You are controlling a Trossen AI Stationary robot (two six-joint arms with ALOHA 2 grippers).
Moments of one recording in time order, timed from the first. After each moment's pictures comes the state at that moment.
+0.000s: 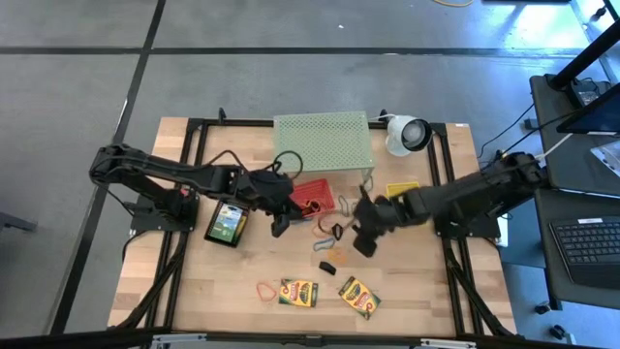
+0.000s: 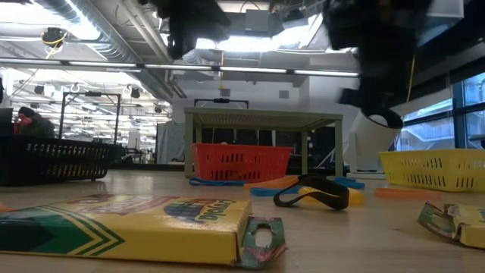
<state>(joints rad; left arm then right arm) -0.15 1.34 1.04 -0.23 0.02 -0.51 0.27 1.43 0.97 -0.61 0.07 0.77</state>
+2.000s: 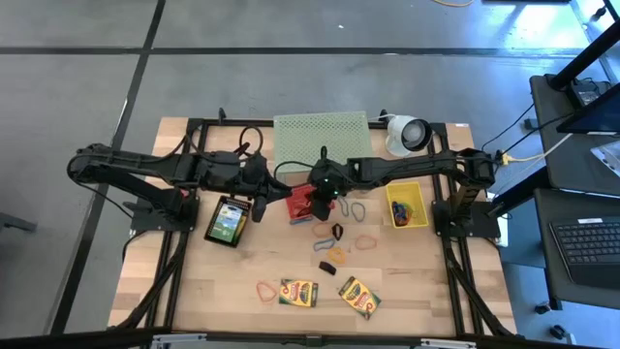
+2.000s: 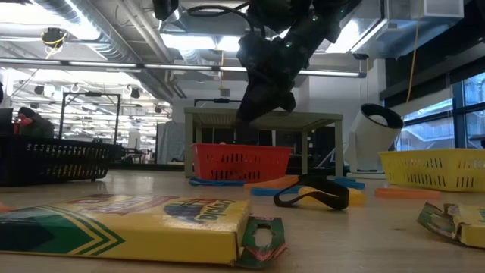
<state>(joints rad) -0.15 1.10 1.04 -0.24 -0.10 -0.45 -0.05 1.82 1.29 -0.39 -0.02 0.32</state>
